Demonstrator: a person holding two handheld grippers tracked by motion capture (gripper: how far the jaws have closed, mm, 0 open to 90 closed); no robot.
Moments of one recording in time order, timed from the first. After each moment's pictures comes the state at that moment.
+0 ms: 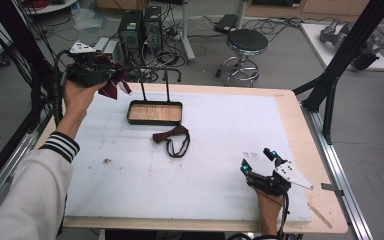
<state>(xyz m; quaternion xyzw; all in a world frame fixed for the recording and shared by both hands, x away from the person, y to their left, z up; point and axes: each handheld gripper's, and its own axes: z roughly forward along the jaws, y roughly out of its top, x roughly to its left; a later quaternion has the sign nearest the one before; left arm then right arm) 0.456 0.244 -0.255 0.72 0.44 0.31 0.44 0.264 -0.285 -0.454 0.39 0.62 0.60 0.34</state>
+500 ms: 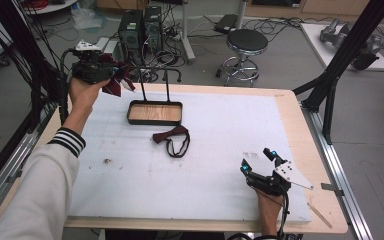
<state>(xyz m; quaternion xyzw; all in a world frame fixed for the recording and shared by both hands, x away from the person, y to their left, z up) 0.475 0.245 -0.264 0.70 0.47 0.30 0.44 0.264 -0.285 -0.454 0.39 0.62 0.60 0.33</state>
